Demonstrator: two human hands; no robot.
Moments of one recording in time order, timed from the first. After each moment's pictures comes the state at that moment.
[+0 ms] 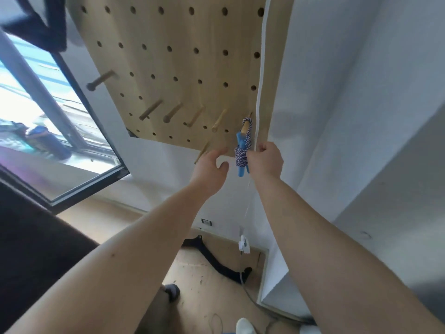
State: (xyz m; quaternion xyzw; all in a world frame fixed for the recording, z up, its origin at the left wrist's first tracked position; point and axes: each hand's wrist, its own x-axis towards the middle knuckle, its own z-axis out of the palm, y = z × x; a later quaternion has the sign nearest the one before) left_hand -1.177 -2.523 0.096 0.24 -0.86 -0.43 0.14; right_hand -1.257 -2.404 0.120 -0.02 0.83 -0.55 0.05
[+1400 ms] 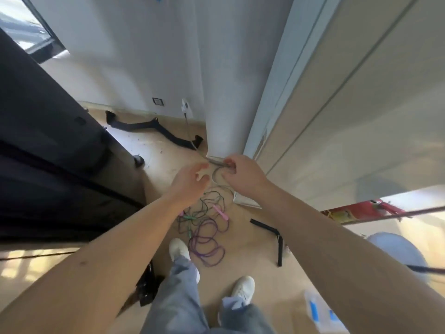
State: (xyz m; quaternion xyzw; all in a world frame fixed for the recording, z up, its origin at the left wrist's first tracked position) left_hand -0.727 -2.084 -0.065 0.24 -0.86 -0.44 -0.09; right_hand -0.812 -1.929 -0.042 -0.20 0.90 -0.30 0.26
